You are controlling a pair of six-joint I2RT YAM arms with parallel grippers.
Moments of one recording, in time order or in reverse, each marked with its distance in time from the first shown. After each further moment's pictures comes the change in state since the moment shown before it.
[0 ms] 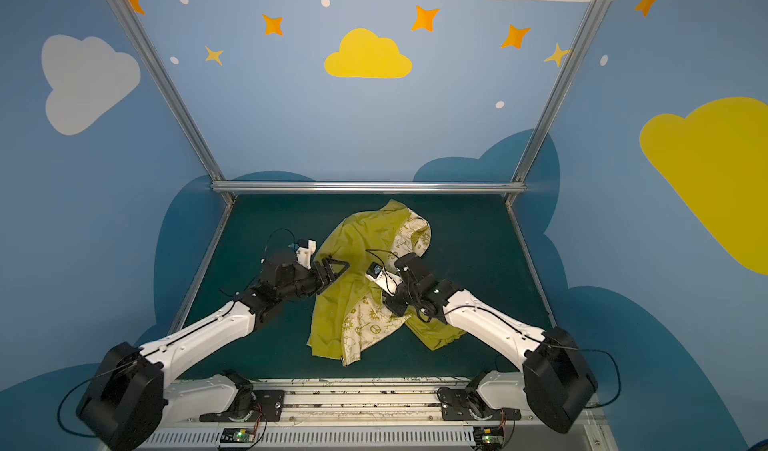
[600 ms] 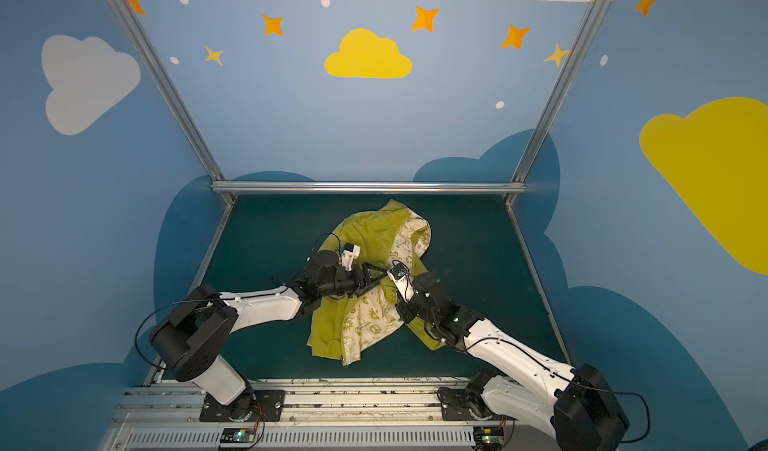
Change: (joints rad) left arm -0.162 0.391 0.132 0.342 0.100 -0.146; right arm 0.006 -0.206 -0.224 0.216 0.174 0.279
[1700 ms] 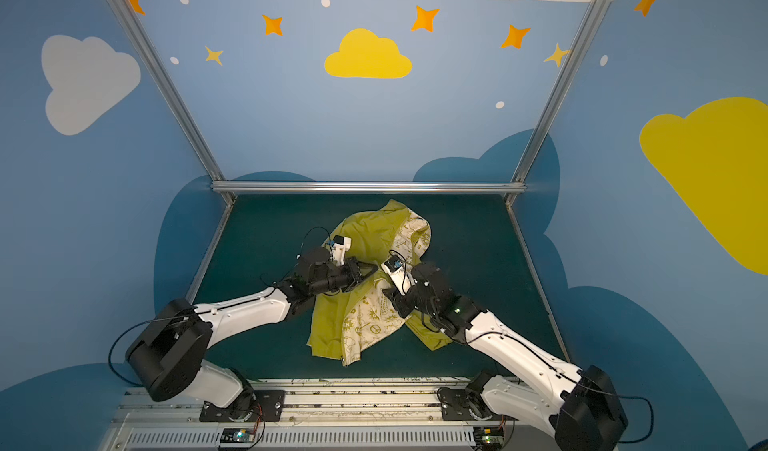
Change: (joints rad) left arm 0.014 -0.135 0.013 -0.102 -0.090 0.037; right arm -0.002 -0.013 0.106 -0.099 -0.156 -0.039
